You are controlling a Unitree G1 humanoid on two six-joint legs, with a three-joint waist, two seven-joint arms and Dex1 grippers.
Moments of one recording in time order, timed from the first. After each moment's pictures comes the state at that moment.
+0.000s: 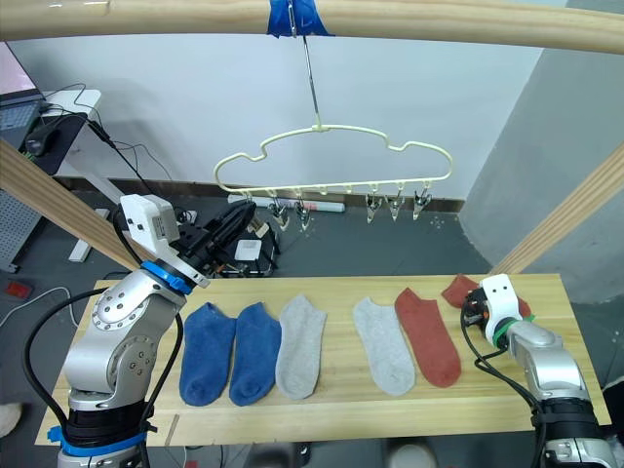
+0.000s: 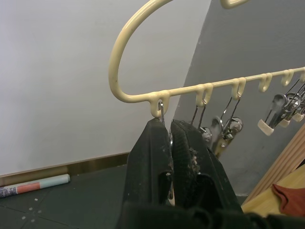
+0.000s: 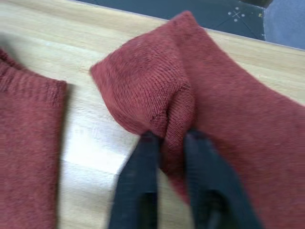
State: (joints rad) left arm -0.25 0.42 0.18 -0.40 -0.47 0.41 -0.45; right arm -0.17 -0.54 -0.08 0.18 0.18 0.58 0.46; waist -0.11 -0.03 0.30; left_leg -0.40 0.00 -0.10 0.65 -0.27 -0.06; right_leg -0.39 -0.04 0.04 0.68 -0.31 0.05
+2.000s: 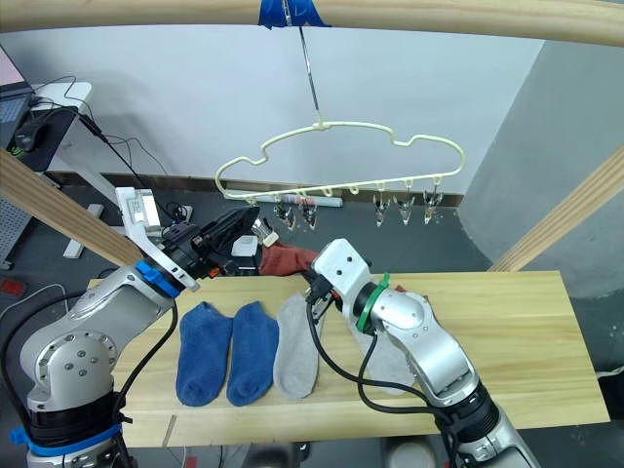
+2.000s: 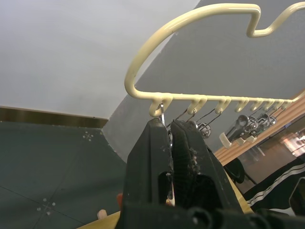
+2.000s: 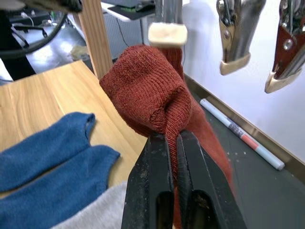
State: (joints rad) left arm -0.28 0.49 0.31 -0.47 -1.02 0.80 -0.27; right arm -0.37 -0.18 0.42 -0.39 0.10 0.56 0.45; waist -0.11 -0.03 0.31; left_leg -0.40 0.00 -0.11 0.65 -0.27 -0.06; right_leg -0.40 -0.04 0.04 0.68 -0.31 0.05
